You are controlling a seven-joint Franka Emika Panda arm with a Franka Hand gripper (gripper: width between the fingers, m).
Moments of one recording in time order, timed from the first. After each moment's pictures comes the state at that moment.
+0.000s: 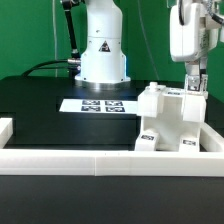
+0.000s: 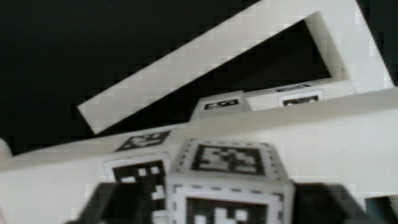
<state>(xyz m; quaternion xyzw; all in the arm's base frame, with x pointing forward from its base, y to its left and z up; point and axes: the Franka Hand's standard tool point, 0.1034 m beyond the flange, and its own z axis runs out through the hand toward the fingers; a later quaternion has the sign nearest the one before) 0.571 0.116 0.119 -0.53 0.85 0.04 0.07</state>
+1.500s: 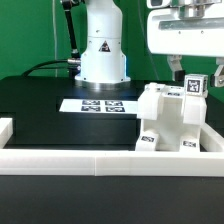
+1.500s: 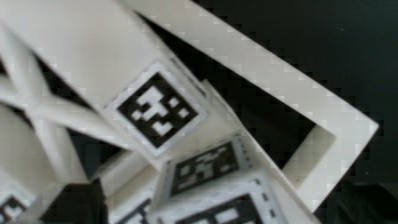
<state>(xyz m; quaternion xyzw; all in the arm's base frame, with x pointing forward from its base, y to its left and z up) 0.576 0.111 0.119 -0.91 0.42 0.00 0.04</state>
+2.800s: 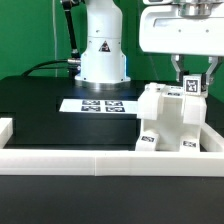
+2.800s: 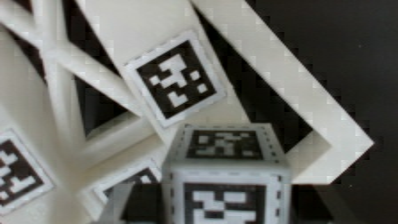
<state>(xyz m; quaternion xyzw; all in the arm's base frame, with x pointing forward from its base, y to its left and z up) 0.577 0.109 0.119 -0.91 0.42 -0.01 0.03</state>
